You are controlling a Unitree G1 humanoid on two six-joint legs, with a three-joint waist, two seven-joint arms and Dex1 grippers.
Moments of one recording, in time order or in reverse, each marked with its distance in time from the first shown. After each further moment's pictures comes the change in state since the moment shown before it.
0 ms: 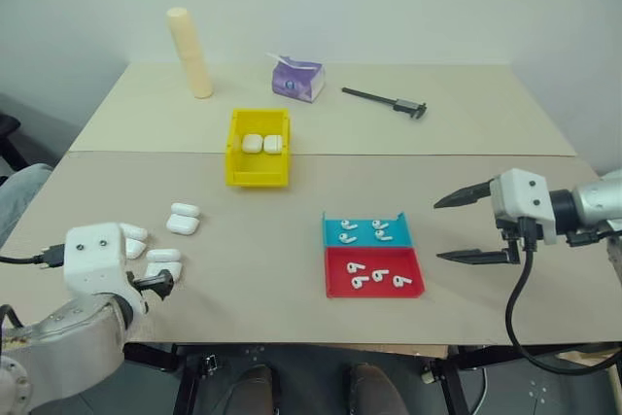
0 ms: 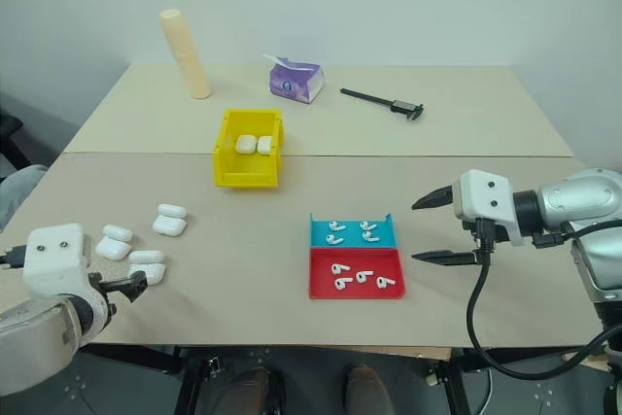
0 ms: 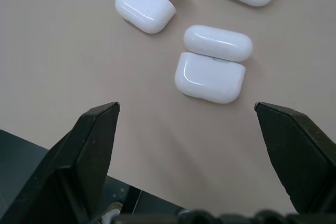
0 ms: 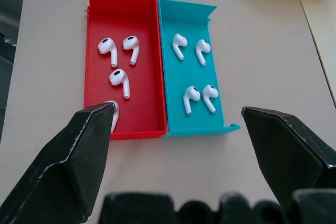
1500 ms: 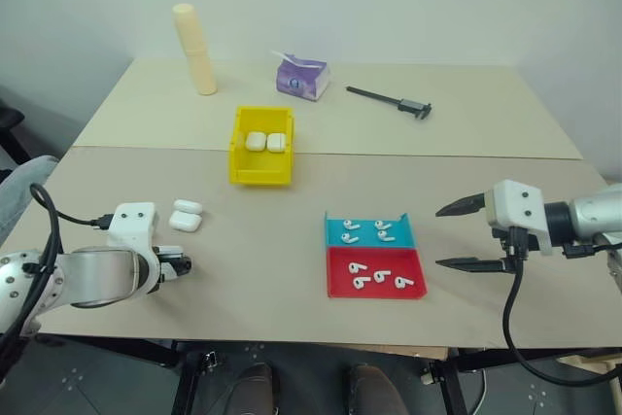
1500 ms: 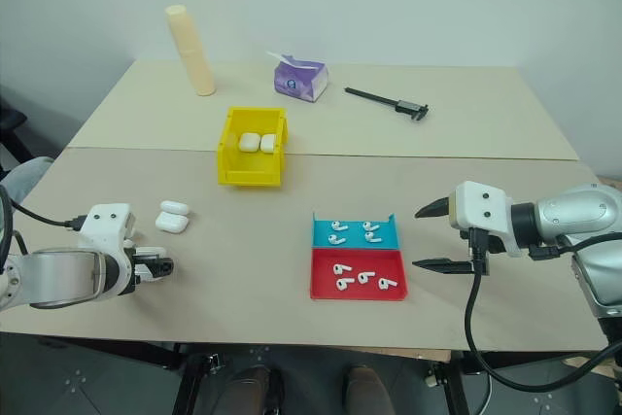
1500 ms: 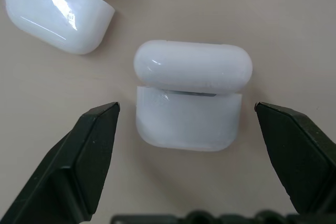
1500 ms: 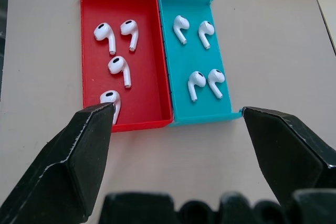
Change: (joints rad) left arm -0.531 -0.150 -0.290 0.552 0.002 0.546 -0.273; right arm 0.086 -0.020 -0.012 -0.069 -0.012 0.048 -0.078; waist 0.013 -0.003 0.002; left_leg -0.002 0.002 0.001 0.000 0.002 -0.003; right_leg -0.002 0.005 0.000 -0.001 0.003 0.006
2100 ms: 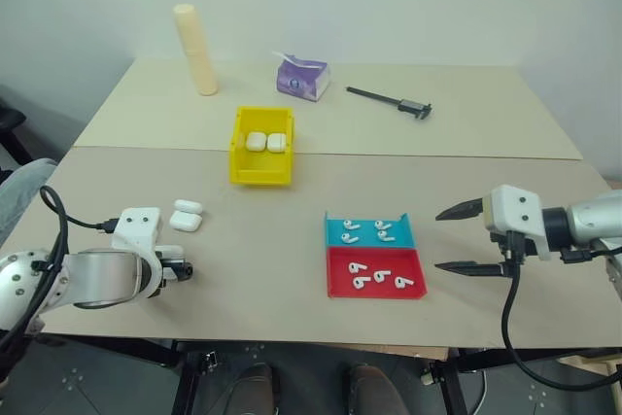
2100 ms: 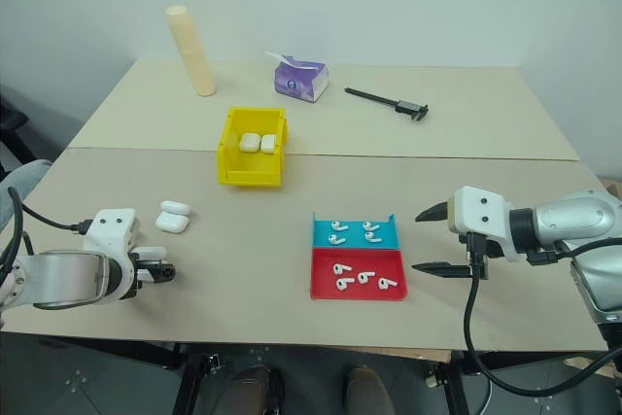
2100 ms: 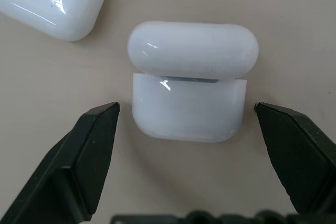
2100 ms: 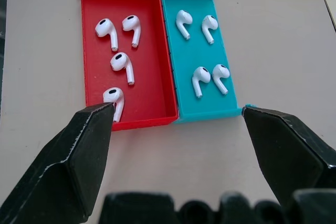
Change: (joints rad) left arm -0.024 0.000 -0.035 0.018 -0.001 0.015 0.014; right arm 0.029 0.000 -0.001 -0.009 -0.001 0.003 -0.023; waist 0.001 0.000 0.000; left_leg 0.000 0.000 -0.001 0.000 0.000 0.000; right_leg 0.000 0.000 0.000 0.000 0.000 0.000
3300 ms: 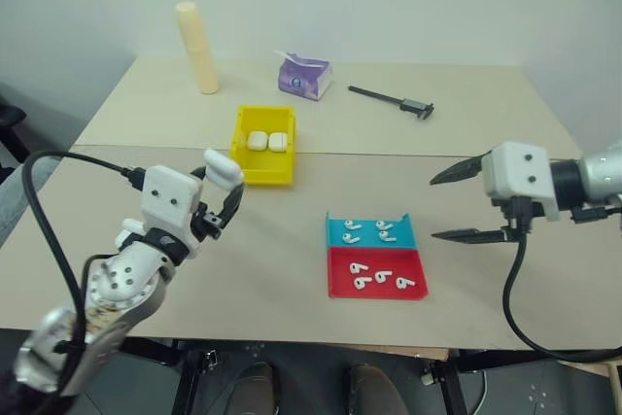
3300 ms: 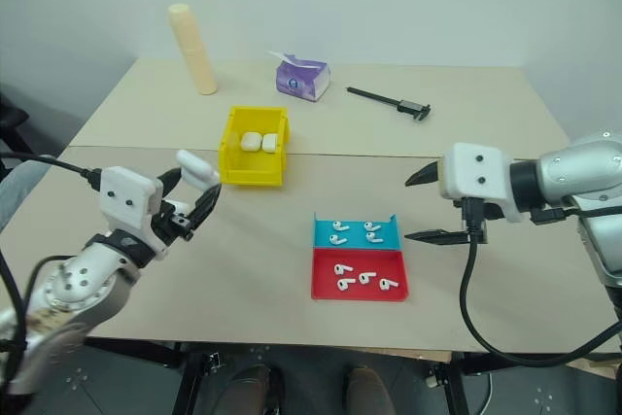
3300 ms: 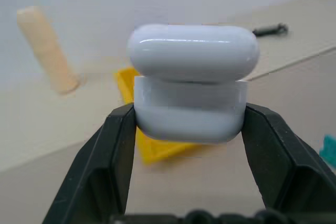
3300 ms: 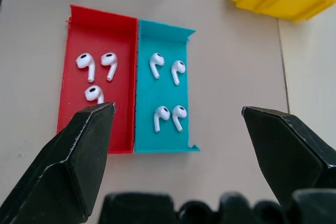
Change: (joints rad) left arm 0.176 -0.460 -0.040 -0.179 1.446 -1.027 -1.054; right arm -0.283 -0.066 0.100 -0.135 -0.015 0.141 0.072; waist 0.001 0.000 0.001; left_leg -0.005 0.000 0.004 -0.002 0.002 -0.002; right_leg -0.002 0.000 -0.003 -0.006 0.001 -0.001
